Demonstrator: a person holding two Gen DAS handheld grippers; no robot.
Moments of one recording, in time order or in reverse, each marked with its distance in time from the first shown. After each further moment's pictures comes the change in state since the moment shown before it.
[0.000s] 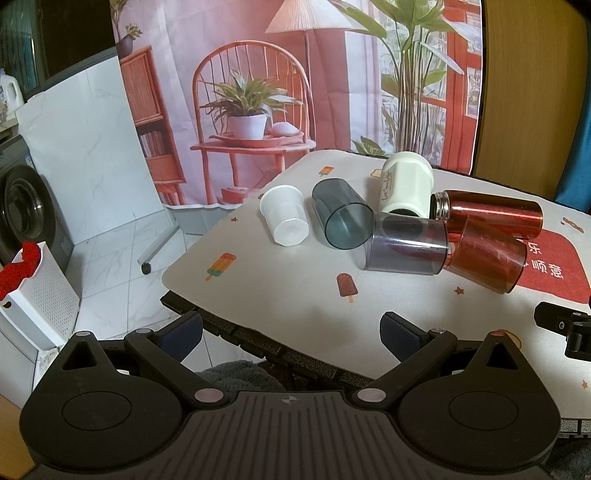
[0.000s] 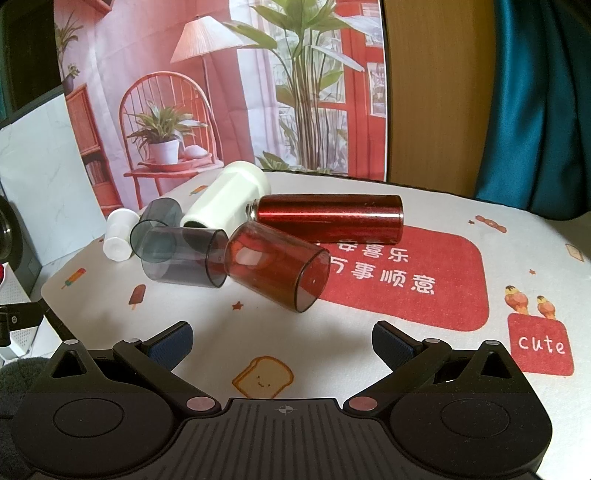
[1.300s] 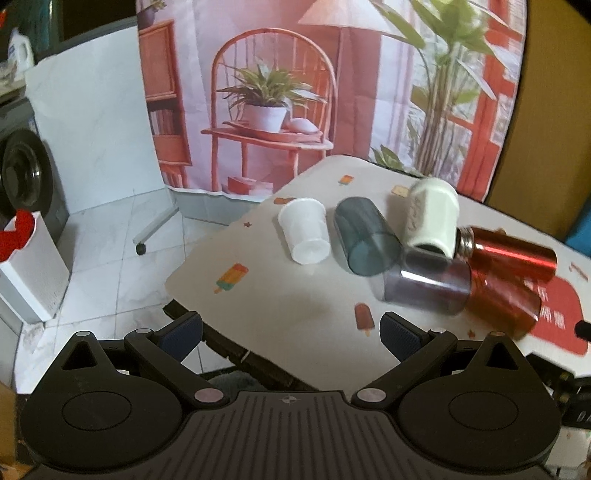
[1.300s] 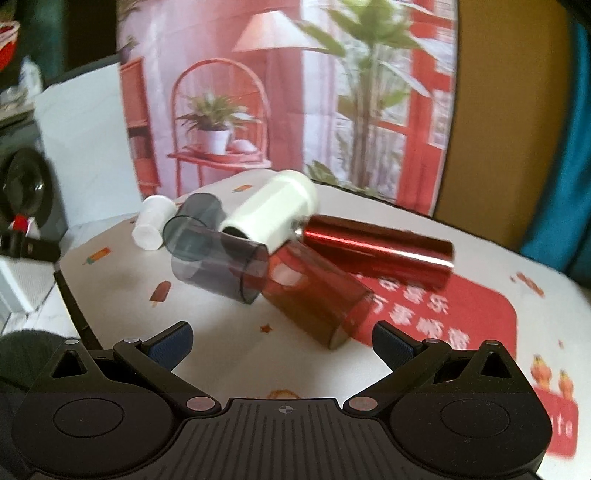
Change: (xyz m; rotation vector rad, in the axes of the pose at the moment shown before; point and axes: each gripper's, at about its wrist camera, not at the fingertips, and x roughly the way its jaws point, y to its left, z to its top) left arm 0.030 0.038 0.041 -0.137 0.051 -0.037; right arm 0.023 0.025 0.029 -0.209 0.004 0.098
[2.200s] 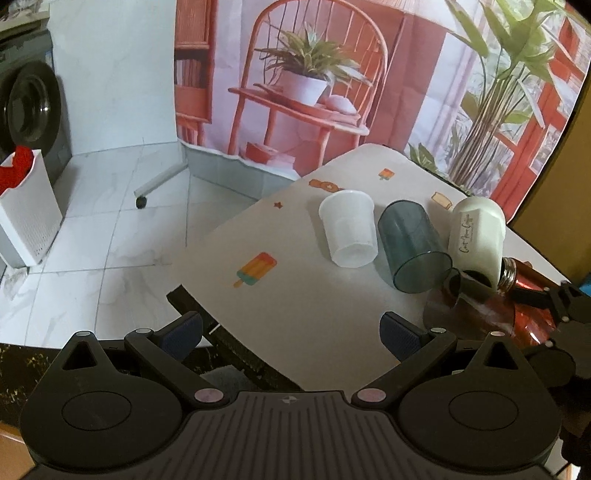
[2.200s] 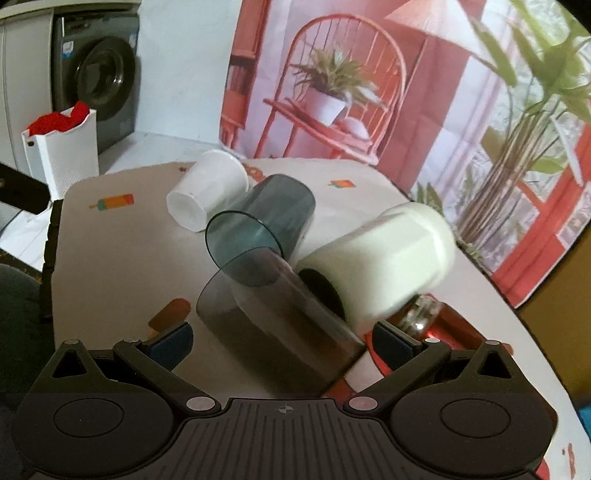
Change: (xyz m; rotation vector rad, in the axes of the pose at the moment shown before) left arm 0.056 0.046 0.014 -0.178 0.098 -0.026; right arm 0.142 0.069 0.065 -0.421 0.120 0.144
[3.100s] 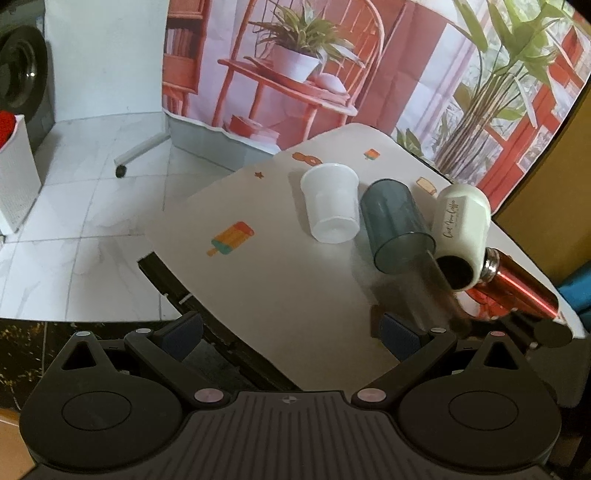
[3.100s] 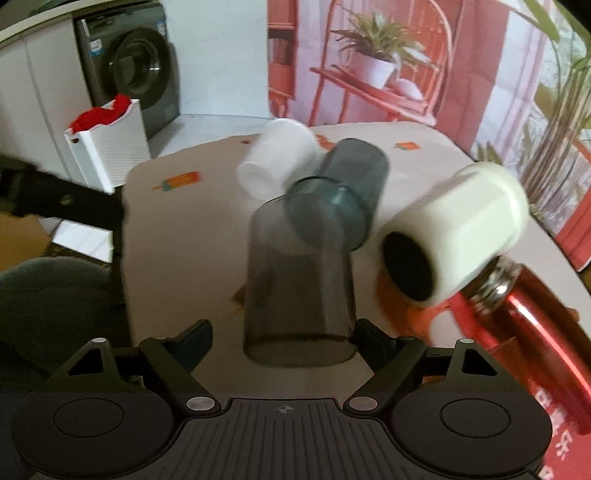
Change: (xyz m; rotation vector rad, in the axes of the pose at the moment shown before) left arm 0.008 0.003 -0.008 -0.055 0.076 -0.093; right arm -0.006 0.020 -0.004 0.052 0.097 0.219
